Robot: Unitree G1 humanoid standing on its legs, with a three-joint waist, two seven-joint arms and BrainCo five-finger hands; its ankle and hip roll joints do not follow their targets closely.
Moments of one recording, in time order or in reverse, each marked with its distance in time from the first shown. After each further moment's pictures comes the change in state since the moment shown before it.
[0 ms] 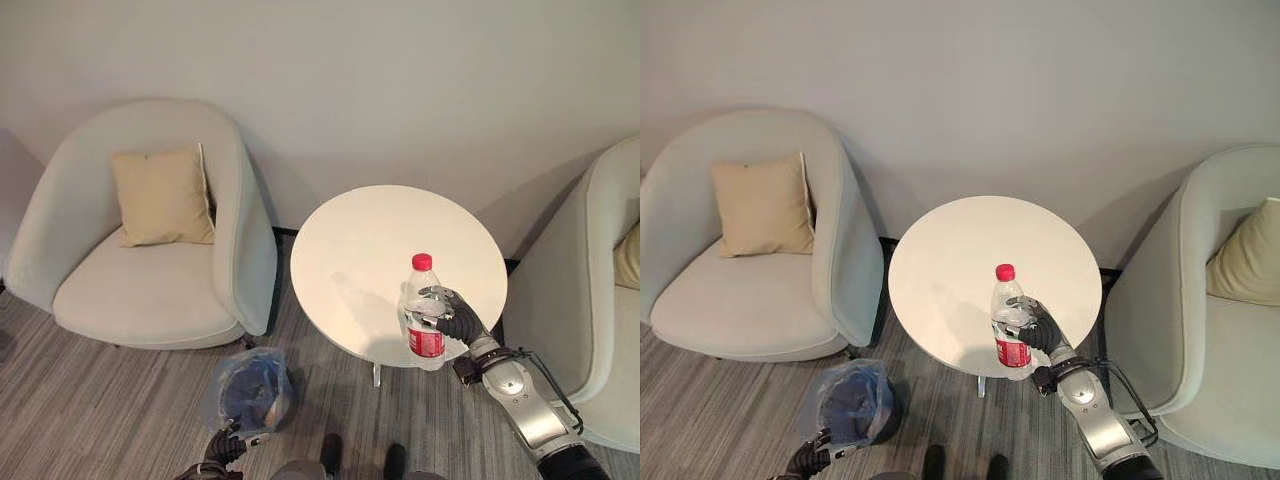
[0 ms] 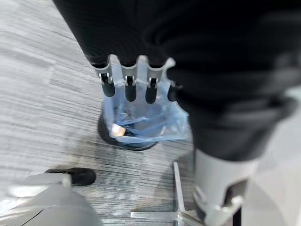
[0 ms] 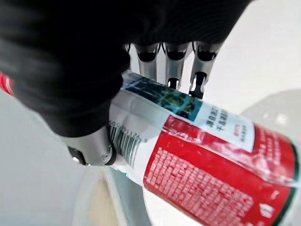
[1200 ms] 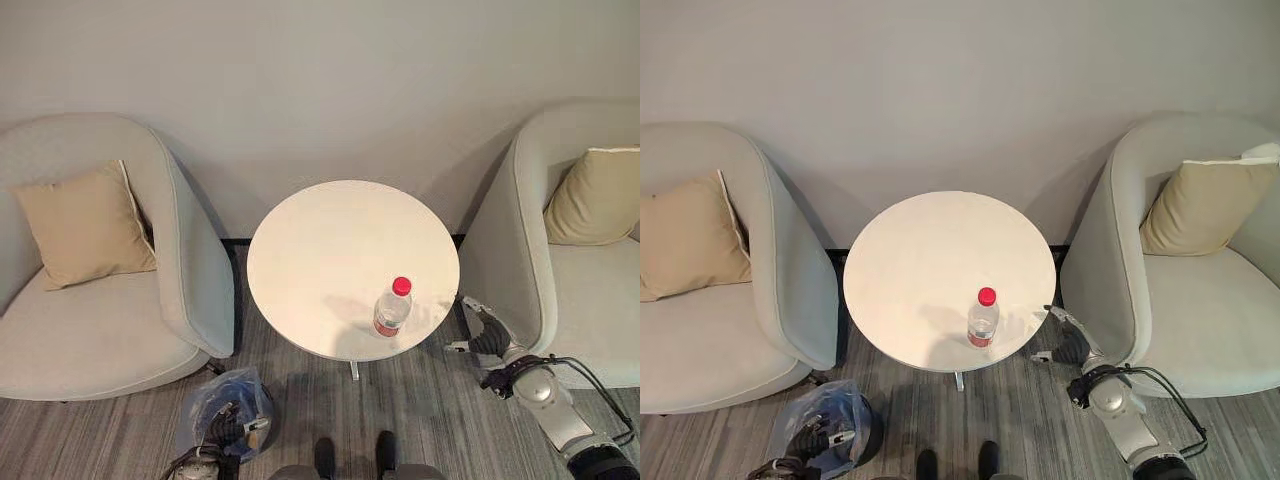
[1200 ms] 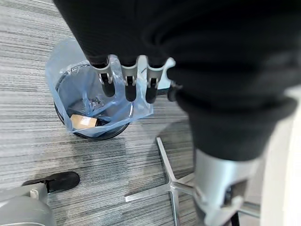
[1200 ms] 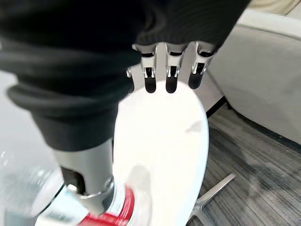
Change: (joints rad) left arm -0.062 0.044 -0.026 0.031 0.007 -0.022 0.003; right arm -0.020 -0.128 0.032 0.168 -0.183 0.018 0.008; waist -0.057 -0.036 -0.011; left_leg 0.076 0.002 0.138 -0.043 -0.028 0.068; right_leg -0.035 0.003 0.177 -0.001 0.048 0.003
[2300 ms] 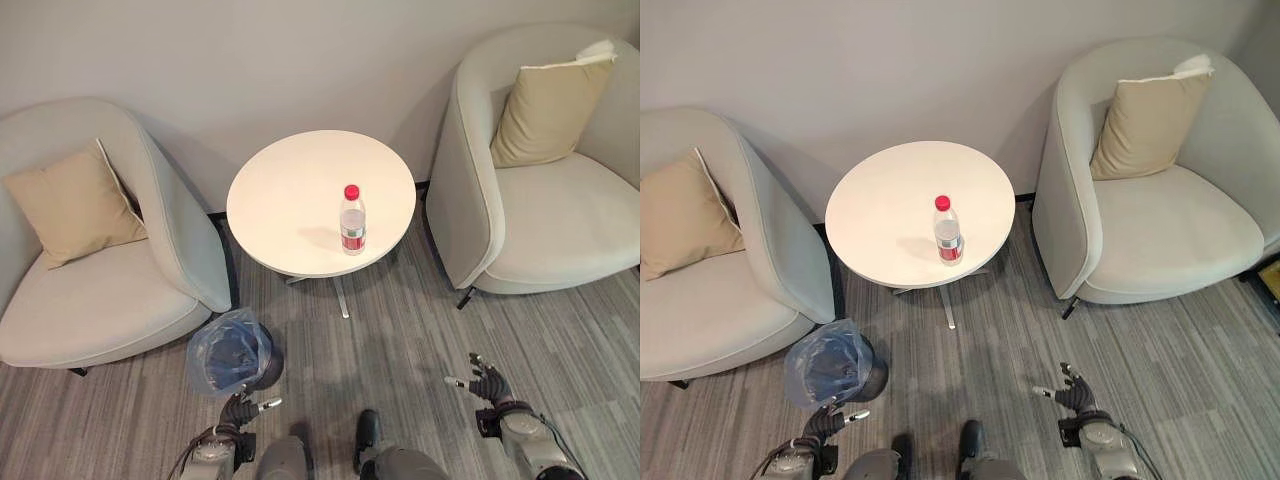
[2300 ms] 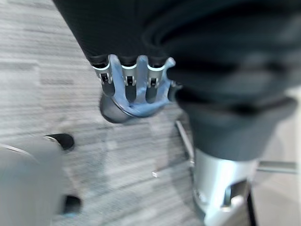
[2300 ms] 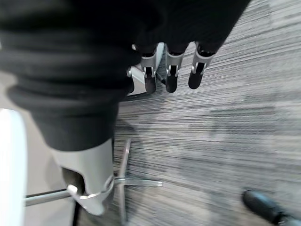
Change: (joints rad) left arm -0.126 -0.033 -0.043 0.014 -0.083 -0.004 0.018; right arm 0.012 0.227 -0.106 0.524 0.397 0.004 -0.033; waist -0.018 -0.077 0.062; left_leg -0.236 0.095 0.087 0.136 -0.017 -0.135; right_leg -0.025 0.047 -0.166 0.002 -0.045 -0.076
